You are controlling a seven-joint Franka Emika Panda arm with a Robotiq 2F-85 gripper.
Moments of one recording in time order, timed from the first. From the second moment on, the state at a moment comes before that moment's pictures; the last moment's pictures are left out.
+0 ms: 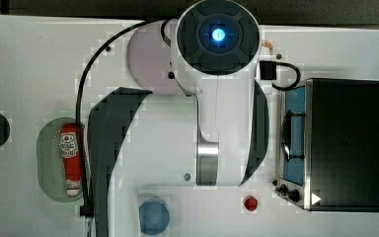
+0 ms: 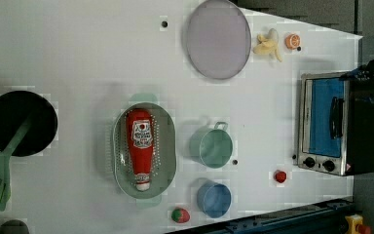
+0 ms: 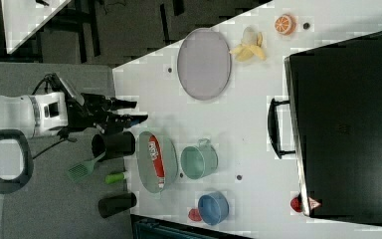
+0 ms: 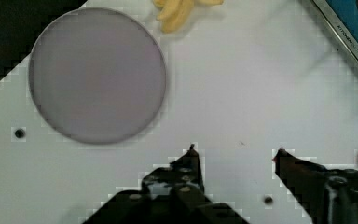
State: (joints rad) arm -0.02 0.03 0.02 -1.78 -0.02 0.21 -0.05
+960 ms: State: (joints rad) arm -0.10 -0.12 0.37 -1.80 0.01 0.10 -0.03
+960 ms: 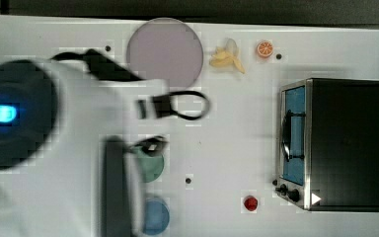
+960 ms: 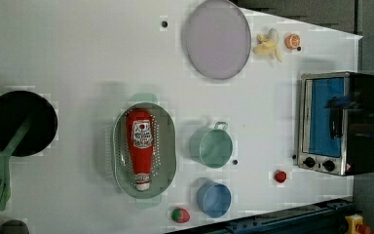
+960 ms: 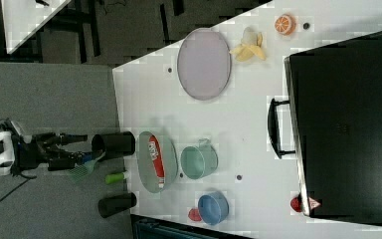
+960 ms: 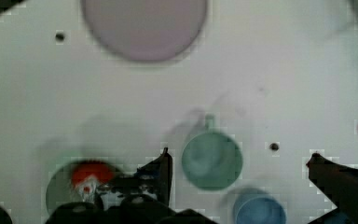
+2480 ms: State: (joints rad) arm -0.04 0.40 0.74 -2.24 -0.22 1.04 0.12
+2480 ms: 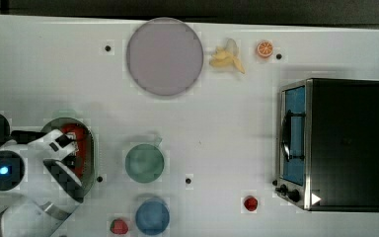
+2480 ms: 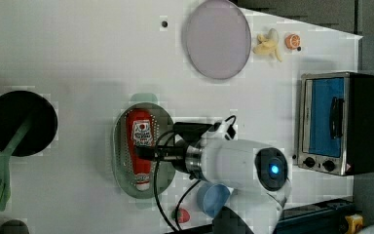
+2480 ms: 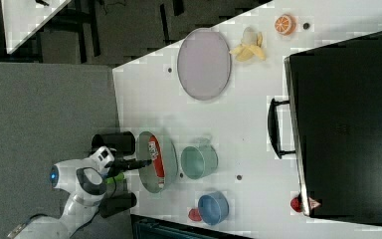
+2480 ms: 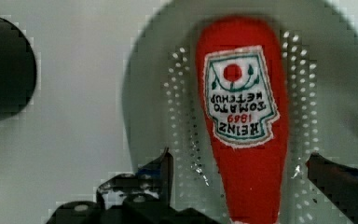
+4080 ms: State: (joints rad) arm 0.04 0.58 0.65 -2.12 -0.49 1.01 0.28
